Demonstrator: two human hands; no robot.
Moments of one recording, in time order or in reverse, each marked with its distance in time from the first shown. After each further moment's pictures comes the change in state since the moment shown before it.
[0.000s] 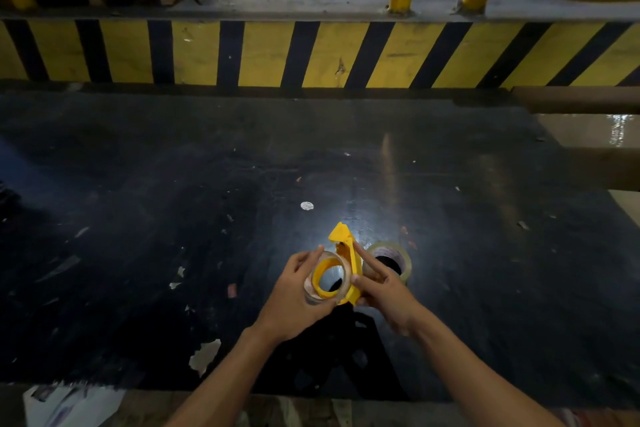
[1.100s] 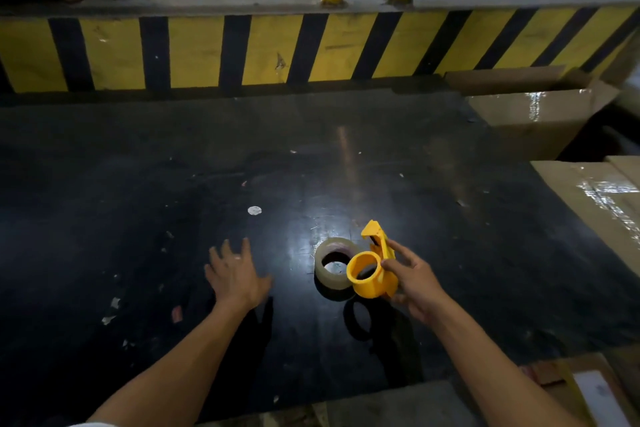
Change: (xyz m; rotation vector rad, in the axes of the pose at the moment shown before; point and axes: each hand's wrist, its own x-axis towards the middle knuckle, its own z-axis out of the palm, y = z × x) left_hand 0.078 -0.030 0.025 0.762 -0.032 -0.514; right_hand -0.043 -0.020 -0.097 0.219 0.533 0.154
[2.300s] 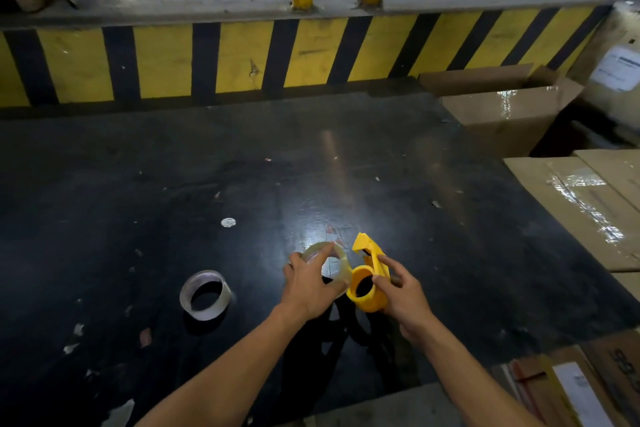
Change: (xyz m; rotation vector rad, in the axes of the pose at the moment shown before) left_hand -0.066 0.143 -0.006 -0.428 -0.283 0.382; right_hand 0.007 0.023 -0.034 -0.108 0.096 -0.135
